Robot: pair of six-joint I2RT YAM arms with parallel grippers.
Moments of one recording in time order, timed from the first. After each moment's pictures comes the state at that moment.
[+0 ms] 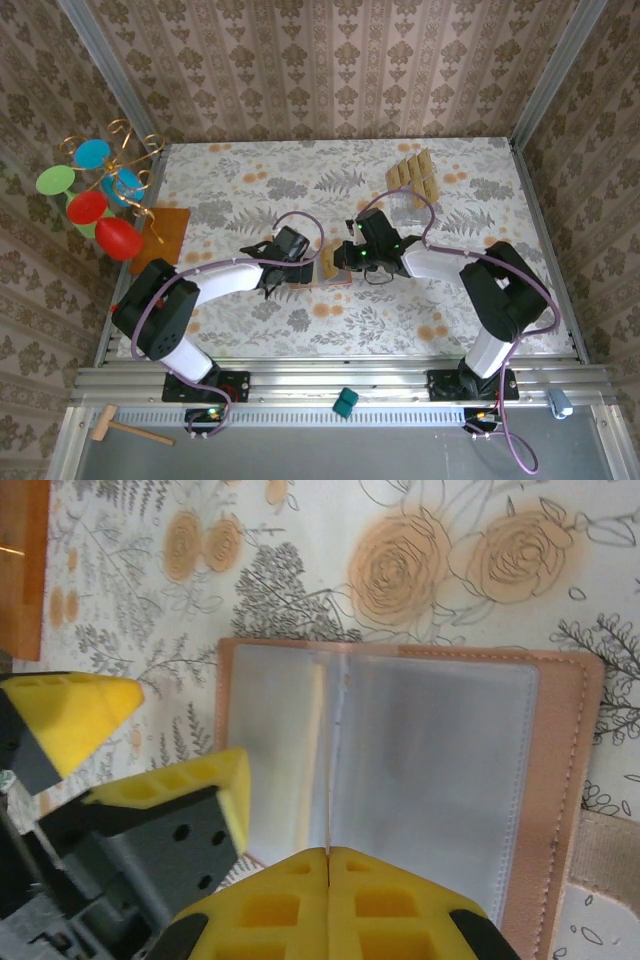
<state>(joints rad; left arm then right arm) -0.73 1.58 0.80 -0.31 -0.26 -0.48 0.59 1.71 0.90 -0.03 -0.35 0.69</state>
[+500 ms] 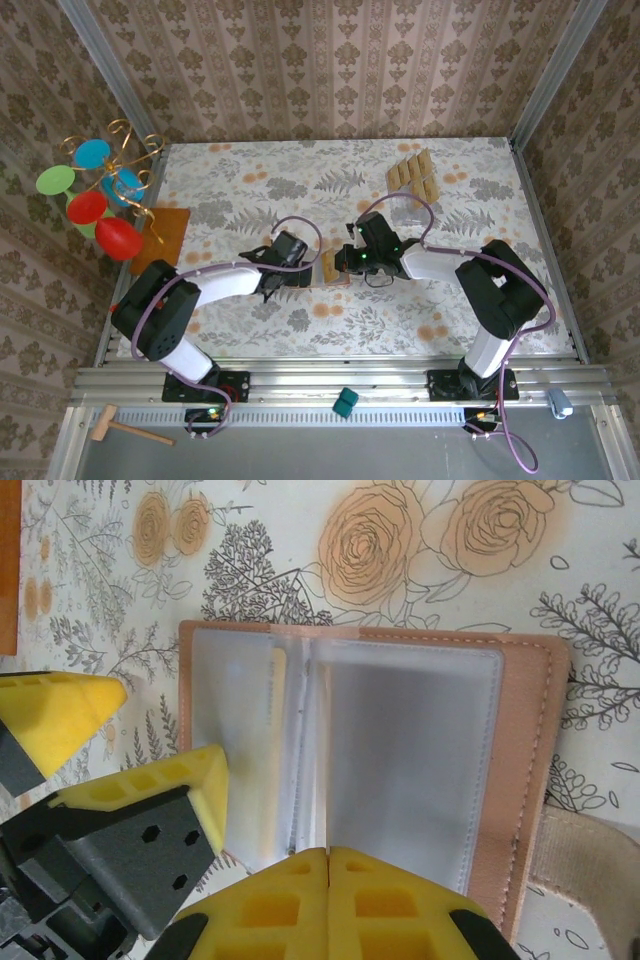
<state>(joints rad) -0.73 1.56 0.73 -0.24 -0.26 -0.48 0.59 1.72 0.88 0.00 -0.35 0.69</state>
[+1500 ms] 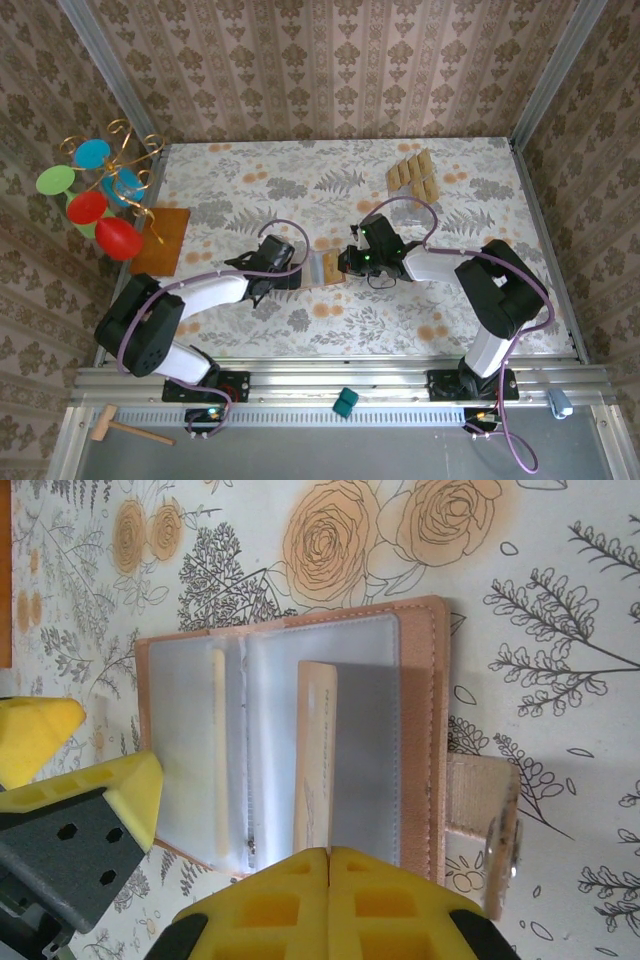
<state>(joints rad) -0.69 1.46 0.65 -0.24 -0.26 -0.48 0.57 1.72 0.85 0.03 -0.35 0.71</state>
